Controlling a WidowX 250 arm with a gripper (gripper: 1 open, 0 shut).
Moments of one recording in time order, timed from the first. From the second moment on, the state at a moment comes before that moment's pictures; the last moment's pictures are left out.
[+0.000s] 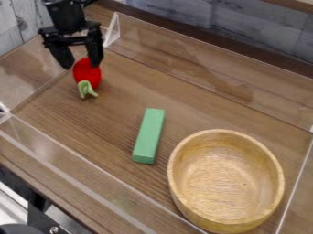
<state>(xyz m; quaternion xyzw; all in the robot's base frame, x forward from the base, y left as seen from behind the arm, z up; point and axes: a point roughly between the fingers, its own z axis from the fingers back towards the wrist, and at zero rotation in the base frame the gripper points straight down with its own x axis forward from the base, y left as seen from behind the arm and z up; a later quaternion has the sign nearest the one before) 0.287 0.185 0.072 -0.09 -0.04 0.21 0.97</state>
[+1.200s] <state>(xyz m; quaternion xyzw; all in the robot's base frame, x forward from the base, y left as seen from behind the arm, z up) 0.324 0.150 0.139 -0.09 -0.06 0.25 0.96</state>
